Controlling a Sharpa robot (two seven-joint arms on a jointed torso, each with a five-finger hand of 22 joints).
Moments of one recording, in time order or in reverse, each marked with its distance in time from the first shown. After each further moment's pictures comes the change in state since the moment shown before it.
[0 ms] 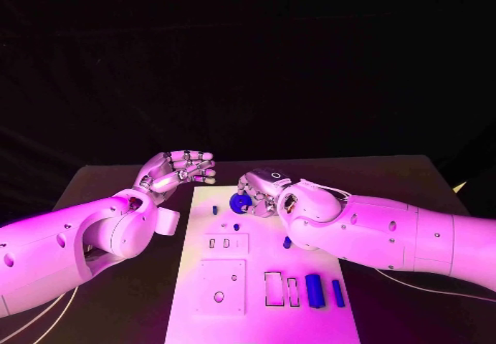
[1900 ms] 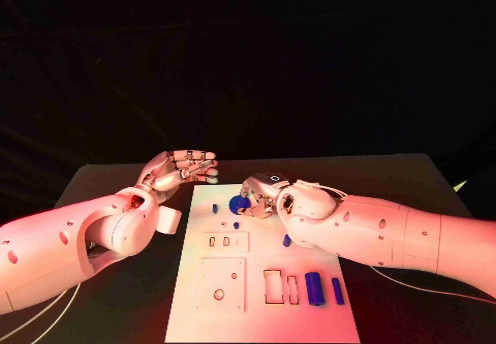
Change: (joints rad) left arm 0.000 0.007 0.000 -0.010 0.003 0.030 -0.012; left_hand 0.004 0.004 -0.003 0.003 -0.004 -0.004 0.004 -0.005 0.000 -0.004 0.004 0.000 0.000 -0.007 0.000 -0.009 0.006 0.000 -0.007 0.000 0.008 0.005; right arm -0.020 0.034 0.002 -0.082 0.015 0.087 0.011; right_hand -0.207 0.061 -0.174 0.047 0.044 -0.077 0.030 -0.086 -0.052 -0.048 0.034 -0.032 -0.028 -0.002 0.024 0.000 -0.001 0.001 0.000 0.015 -0.015 0.000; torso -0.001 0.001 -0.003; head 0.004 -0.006
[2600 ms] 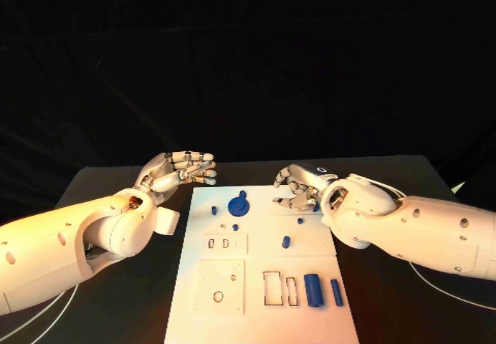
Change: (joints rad) left arm 0.000 -0.011 0.000 -0.001 0.001 0.001 0.000; left_hand 0.000 0.000 0.000 0.000 0.000 0.000 0.000 0.000 0.000 0.000 0.000 0.000 0.000 0.000 0.000 0.000 0.000 0.000 0.000 0.000 0.000 0.000; right arm 0.050 -0.289 0.008 0.230 0.117 -0.093 0.028; right_hand 0.088 -0.042 0.057 -0.043 0.005 0.023 -0.002 -0.005 -0.005 0.025 -0.004 0.016 0.025 0.000 0.000 0.004 0.000 0.000 0.000 0.000 0.008 0.000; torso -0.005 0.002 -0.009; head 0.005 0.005
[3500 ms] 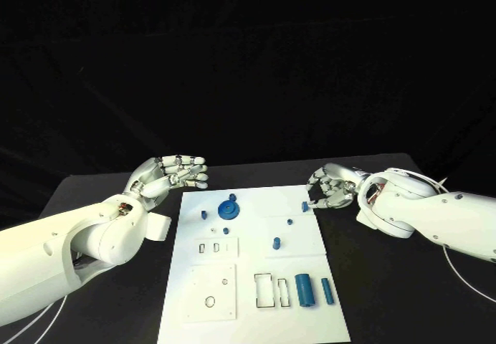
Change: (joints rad) left arm 0.000 0.013 0.000 -0.007 0.001 0.004 -0.001; left_hand 0.000 0.000 0.000 0.000 0.000 -0.004 -0.004 0.000 0.000 0.000 0.000 0.000 0.000 0.000 0.000 0.000 0.001 0.000 0.000 0.000 0.004 0.001; right arm 0.017 -0.187 -0.003 -0.062 0.223 0.151 0.141; right_hand 0.121 -0.018 -0.085 -0.023 -0.020 -0.016 0.005 -0.027 -0.011 -0.069 0.006 -0.047 -0.052 0.000 0.000 0.000 0.001 0.000 0.000 0.000 -0.062 0.001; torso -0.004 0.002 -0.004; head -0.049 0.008
